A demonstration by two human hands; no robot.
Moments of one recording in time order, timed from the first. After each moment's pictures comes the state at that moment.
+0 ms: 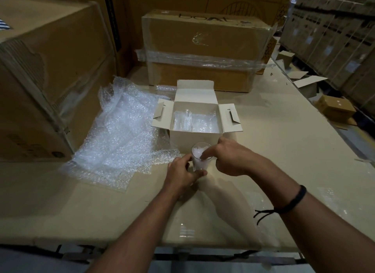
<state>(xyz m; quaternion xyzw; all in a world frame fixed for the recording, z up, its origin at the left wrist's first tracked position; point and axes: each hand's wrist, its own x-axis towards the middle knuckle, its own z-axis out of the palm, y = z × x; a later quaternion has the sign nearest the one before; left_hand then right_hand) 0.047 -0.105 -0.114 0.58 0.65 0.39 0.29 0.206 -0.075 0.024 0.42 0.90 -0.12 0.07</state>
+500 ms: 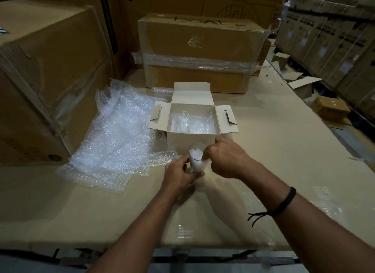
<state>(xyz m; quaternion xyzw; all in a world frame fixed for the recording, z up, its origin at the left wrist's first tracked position) 0.048 -0.105 -0.116 0.58 0.66 0.39 0.28 0.201 -0.079 0.014 0.42 0.91 0.01 0.06</state>
